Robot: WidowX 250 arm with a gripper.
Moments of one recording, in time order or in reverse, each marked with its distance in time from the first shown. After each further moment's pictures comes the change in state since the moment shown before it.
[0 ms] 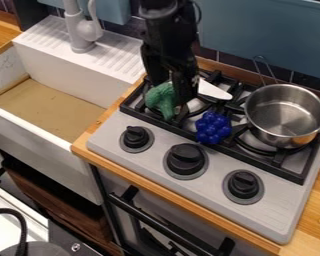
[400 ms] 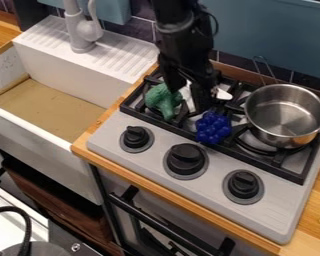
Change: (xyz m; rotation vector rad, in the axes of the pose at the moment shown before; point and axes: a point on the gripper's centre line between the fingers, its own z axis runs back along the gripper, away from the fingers) arm 0.011 -0.012 -0.013 -0.011 -0.063 0.023
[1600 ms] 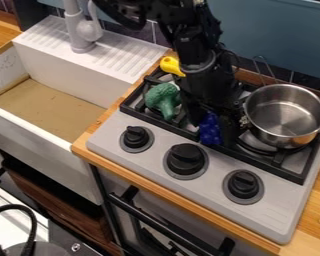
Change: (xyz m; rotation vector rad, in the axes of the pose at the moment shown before) arm 0.001 -0.025 -0.037 -0.075 -0.034 0.140
